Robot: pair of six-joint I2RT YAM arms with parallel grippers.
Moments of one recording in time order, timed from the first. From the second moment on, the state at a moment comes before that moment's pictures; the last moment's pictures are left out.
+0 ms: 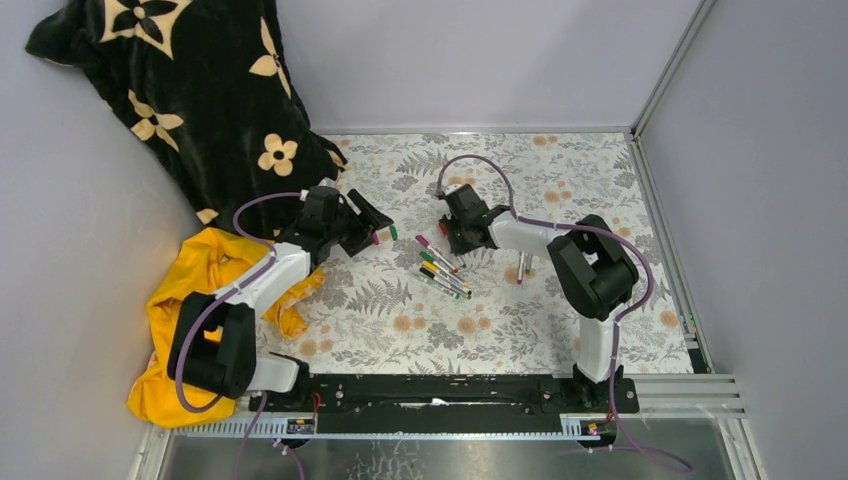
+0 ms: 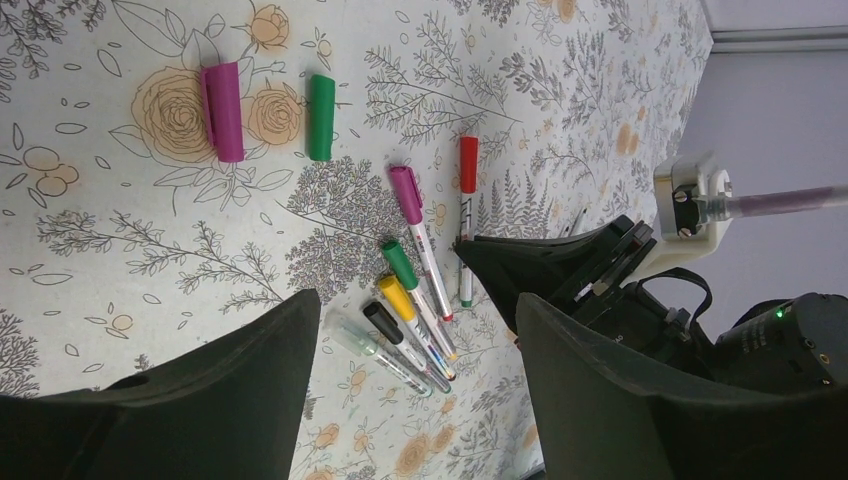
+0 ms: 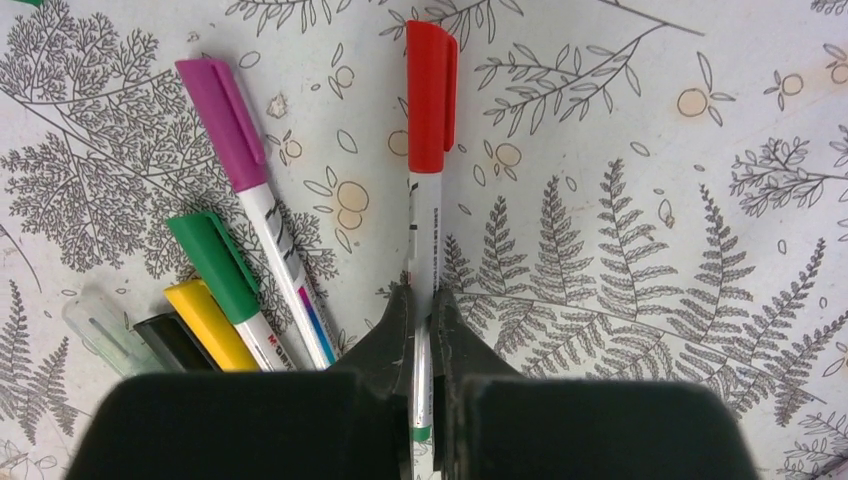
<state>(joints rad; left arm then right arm) -0.25 1.36 0.78 -0.09 0.23 -0.99 0.65 1.95 1.23 -0.27 0.04 0.18</state>
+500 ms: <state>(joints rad) -0.32 1.50 0.84 -0.01 0.32 -1.00 0.65 1.81 1.22 -0.42 -0.05 0.22</state>
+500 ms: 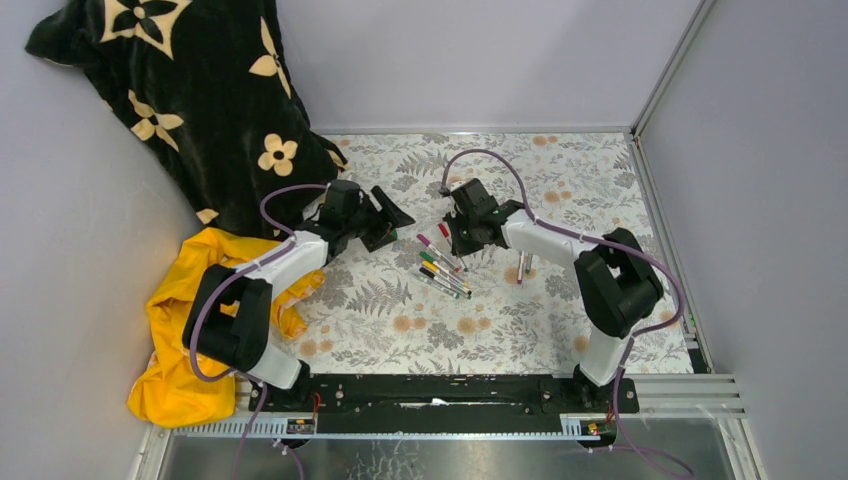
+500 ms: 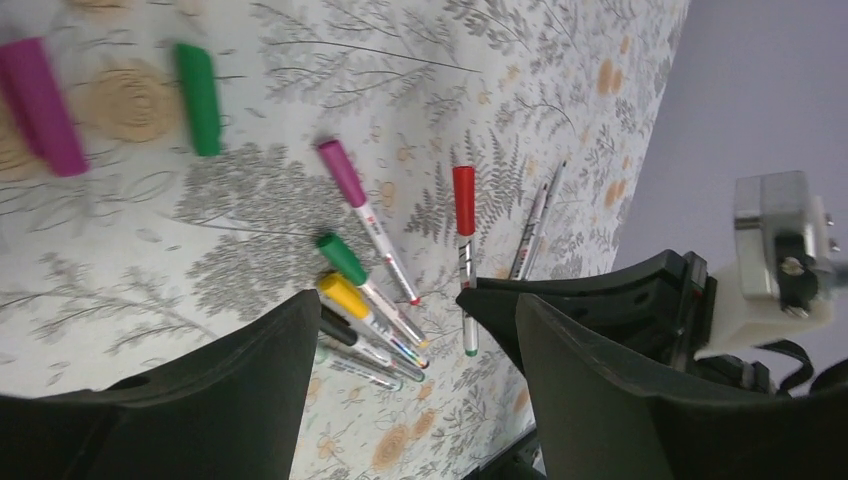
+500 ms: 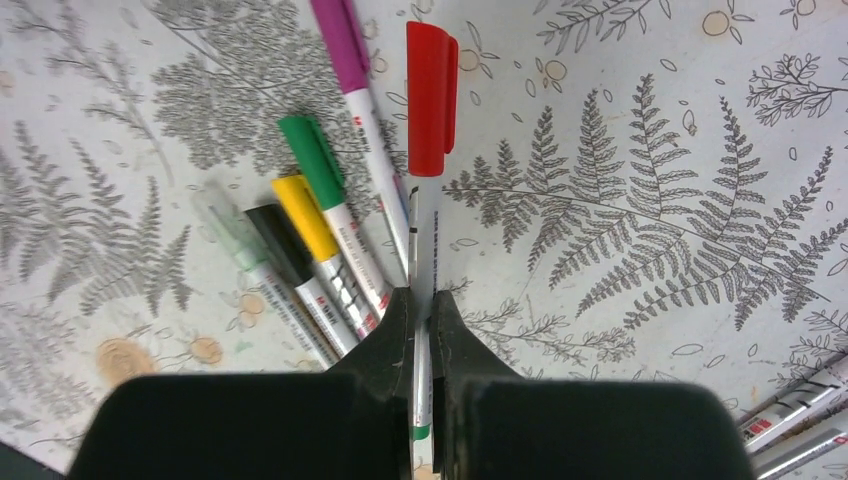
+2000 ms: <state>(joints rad) -0.49 1.67 0.97 0.08 0.28 -1.11 0.73 1.62 1.14 -0.41 -0.10 0.34</state>
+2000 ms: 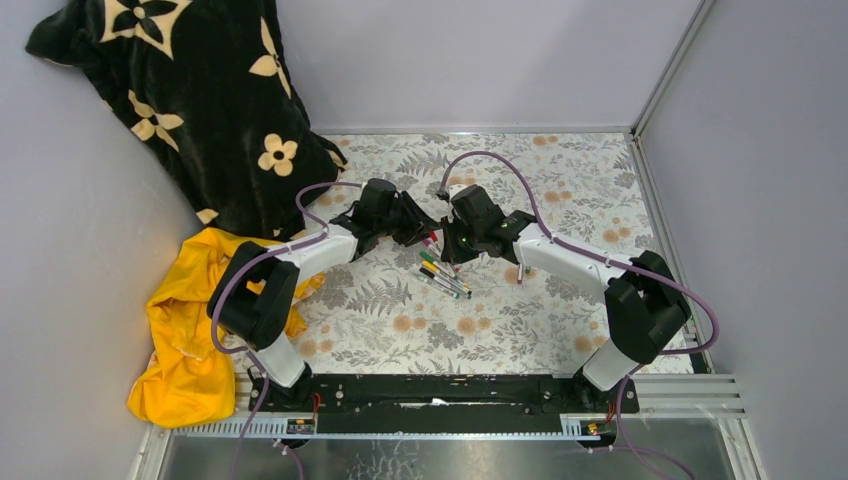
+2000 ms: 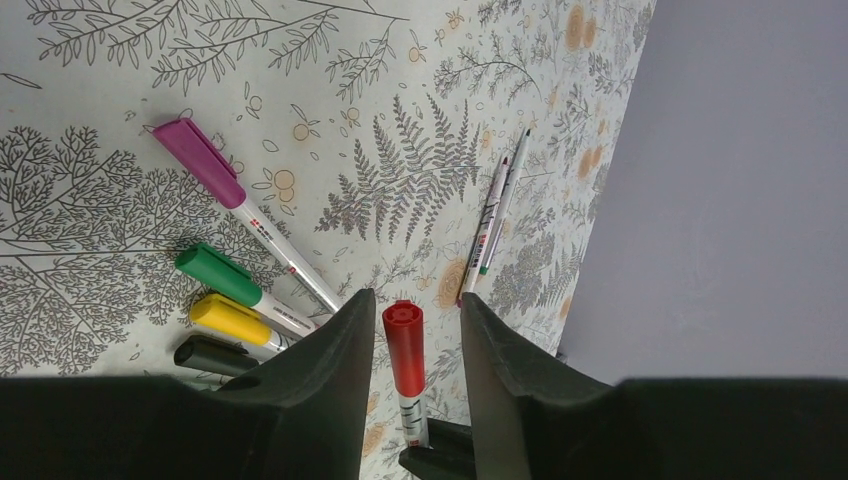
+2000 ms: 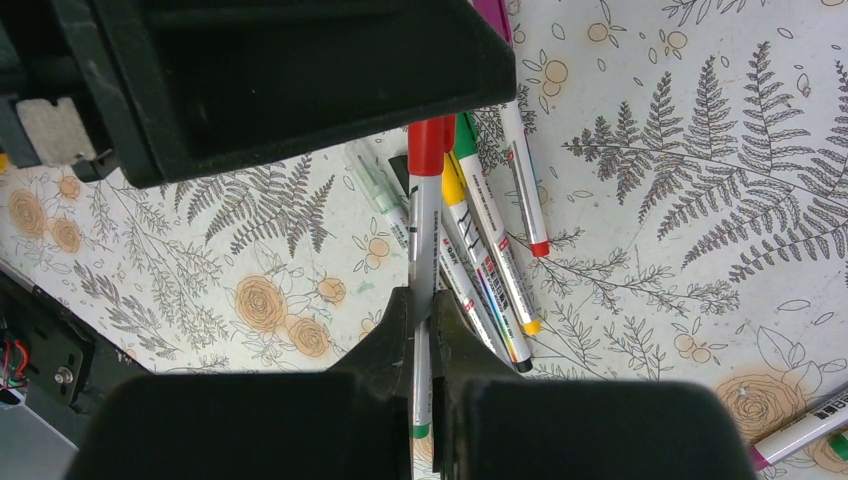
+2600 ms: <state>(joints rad) -0.49 1.68 0.97 0.10 0.29 -1.11 0.73 1.62 1.14 -0.41 -0.09 0.34</state>
